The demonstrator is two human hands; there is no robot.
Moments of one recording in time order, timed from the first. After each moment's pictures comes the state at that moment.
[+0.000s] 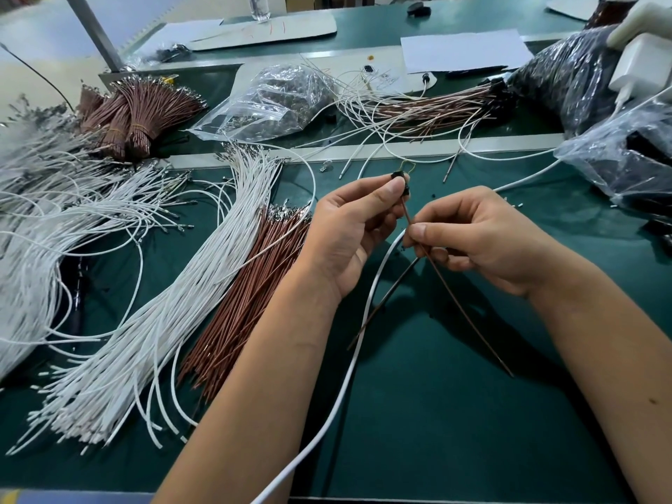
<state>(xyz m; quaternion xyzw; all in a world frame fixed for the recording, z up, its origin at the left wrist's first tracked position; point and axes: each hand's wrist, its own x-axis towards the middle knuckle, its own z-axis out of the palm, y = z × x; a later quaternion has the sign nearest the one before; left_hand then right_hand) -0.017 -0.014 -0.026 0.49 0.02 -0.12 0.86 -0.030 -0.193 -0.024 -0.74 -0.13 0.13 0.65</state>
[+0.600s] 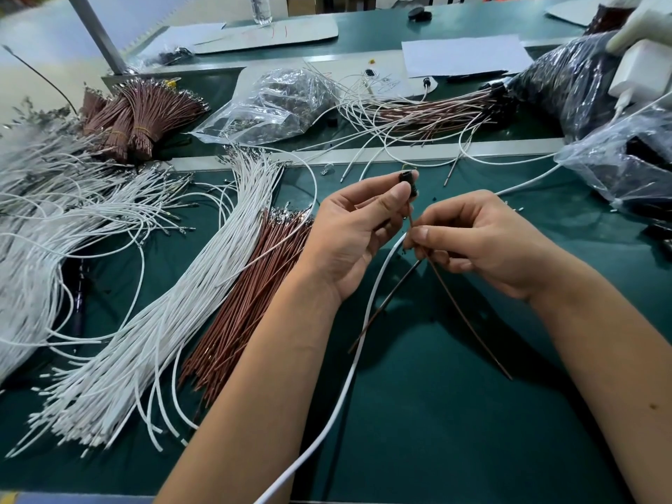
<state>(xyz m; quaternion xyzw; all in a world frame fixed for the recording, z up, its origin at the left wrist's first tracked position) -0.019 -0.015 -0.025 0.49 -0.03 -0.12 0.86 -0.029 -0.194 -0.027 -0.73 -0.13 0.12 0.66</state>
